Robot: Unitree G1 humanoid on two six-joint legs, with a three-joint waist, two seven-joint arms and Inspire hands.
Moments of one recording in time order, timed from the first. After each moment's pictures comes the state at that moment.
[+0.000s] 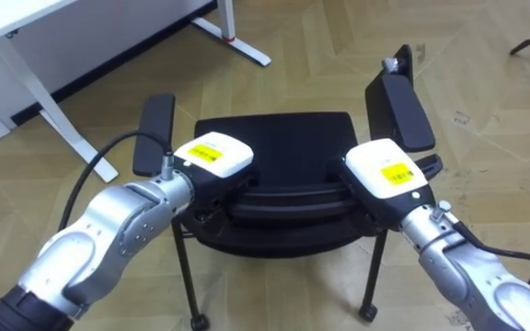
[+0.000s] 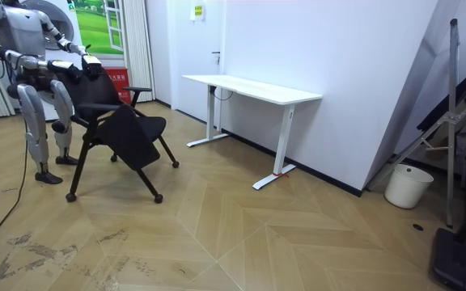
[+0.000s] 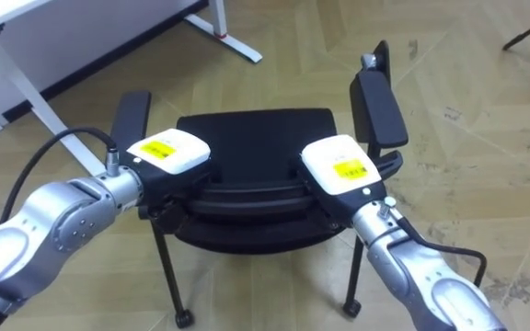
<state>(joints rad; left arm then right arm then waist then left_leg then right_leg) -0.28 0.58 -0.49 -0.04 0.86 -0.03 -0.47 -0.09 -0.58 0.43 0.21 -0.91 -0.15 -0.19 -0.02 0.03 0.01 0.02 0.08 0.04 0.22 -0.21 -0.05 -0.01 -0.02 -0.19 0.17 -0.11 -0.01</state>
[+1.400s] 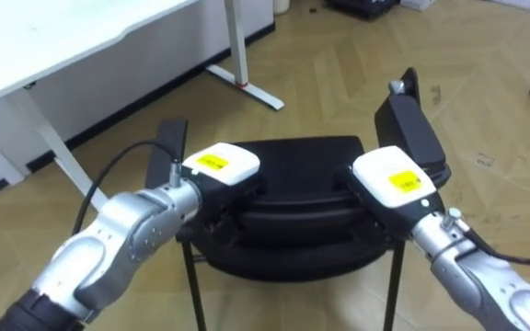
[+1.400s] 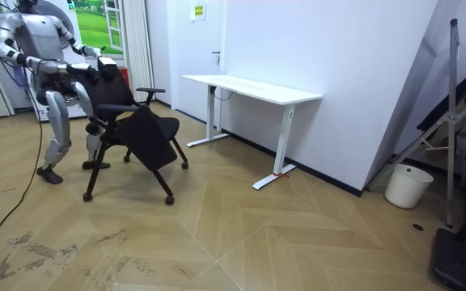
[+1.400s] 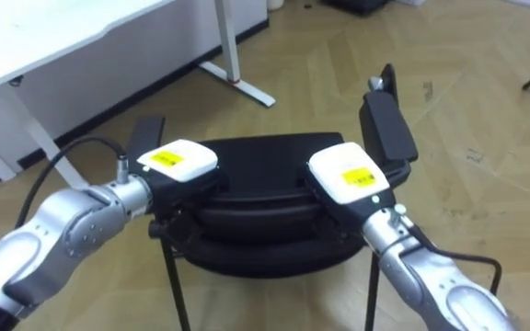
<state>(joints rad) -0.27 0.54 -0.51 0.02 0.80 -0.05 -0.45 -0.05 -0.63 0.42 0.22 -0.91 -0.20 -0.22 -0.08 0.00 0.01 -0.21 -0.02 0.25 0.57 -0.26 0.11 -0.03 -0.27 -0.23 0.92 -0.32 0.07</state>
